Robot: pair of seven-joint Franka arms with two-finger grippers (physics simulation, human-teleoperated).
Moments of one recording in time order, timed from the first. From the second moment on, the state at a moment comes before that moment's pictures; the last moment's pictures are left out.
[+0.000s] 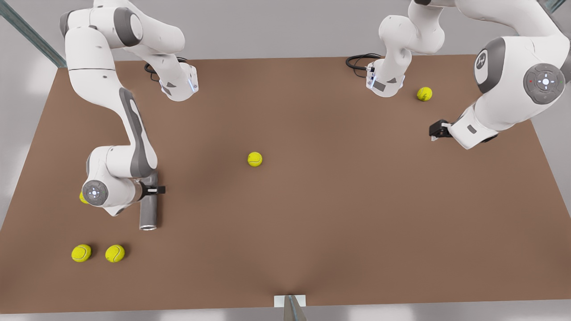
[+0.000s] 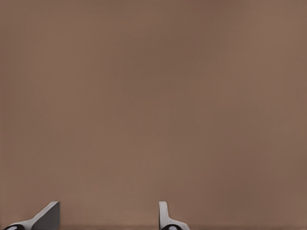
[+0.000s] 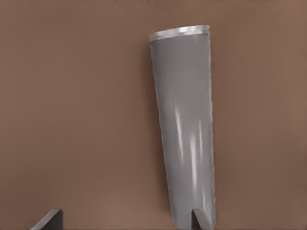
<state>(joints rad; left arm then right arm) -0.42 0.16 0.34 -1.36 0.00 1.34 0.09 -0.06 0.47 0.07 -1.74 -0.05 1.90 0.05</state>
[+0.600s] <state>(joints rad) -0.44 0.18 0.34 -1.36 0.00 1.34 0.09 -0.12 0.64 0.07 -1.74 -0.10 2.25 0.01</state>
